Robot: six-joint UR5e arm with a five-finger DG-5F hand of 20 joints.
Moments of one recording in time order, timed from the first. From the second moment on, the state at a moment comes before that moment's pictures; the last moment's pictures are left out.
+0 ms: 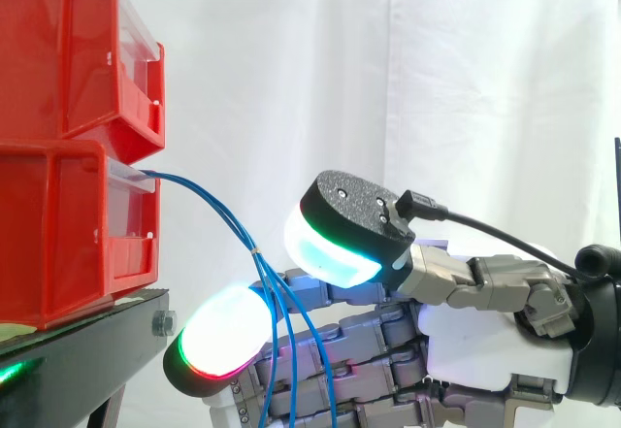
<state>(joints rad) 0.19 -2.37 -1.31 -2.46 -1.19 -0.33</state>
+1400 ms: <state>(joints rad) 0.14 -2.37 -1.31 -2.52 -1.27 -0.13</state>
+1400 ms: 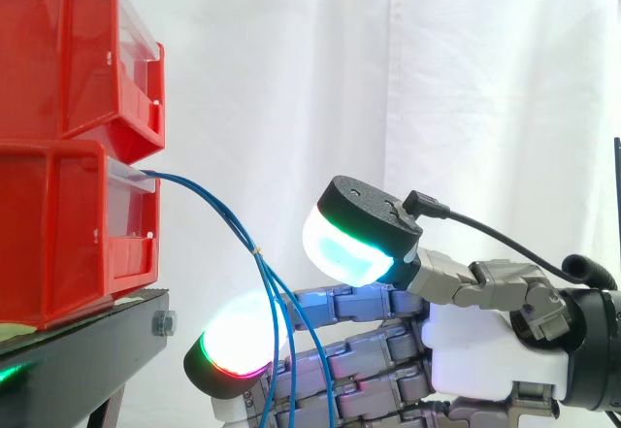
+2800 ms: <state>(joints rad) 0.14 -2.37 -1.29 -2.53 -1.28 -0.04</state>
